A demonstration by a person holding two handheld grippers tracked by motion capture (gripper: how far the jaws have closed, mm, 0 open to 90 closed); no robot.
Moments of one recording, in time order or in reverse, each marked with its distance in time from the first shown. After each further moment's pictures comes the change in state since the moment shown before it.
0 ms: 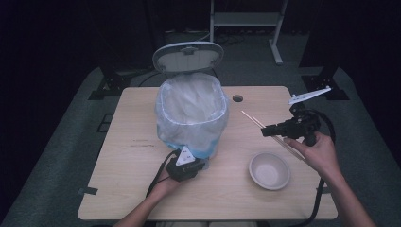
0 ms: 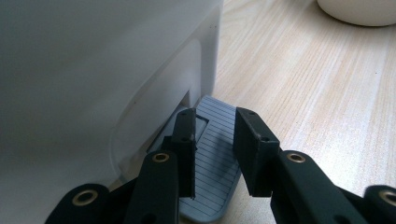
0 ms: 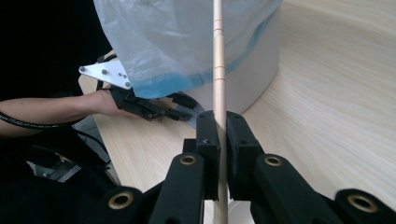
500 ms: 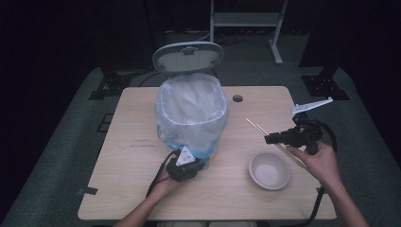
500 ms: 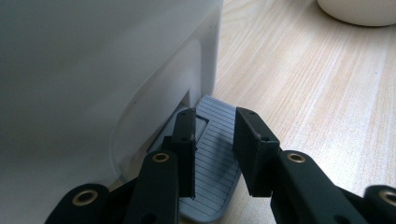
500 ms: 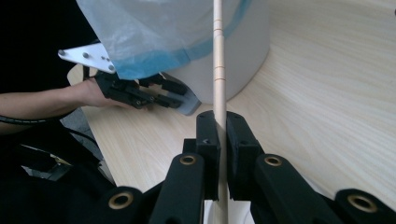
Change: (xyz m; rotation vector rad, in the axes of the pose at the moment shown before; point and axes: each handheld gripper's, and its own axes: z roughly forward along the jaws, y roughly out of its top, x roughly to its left) left arm 0.000 0.000 0.000 0.001 0.001 0.001; right arm -0.009 -0.028 0.005 -0.002 -0.019 0.048
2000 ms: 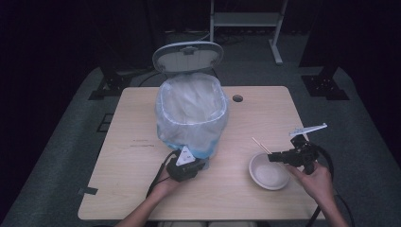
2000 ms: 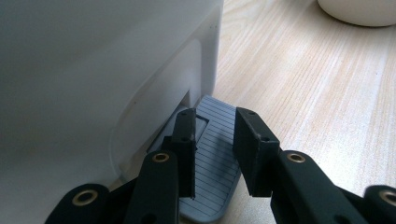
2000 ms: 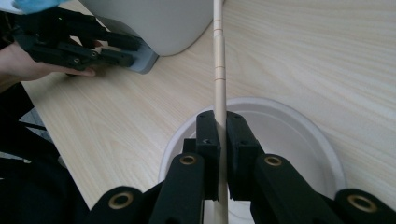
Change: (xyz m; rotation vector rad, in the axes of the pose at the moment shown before) left arm 0.000 0.000 0.000 -0.001 0.001 -0.002; right arm -0.031 -0.069 0.033 0.044 -0.091 0.106
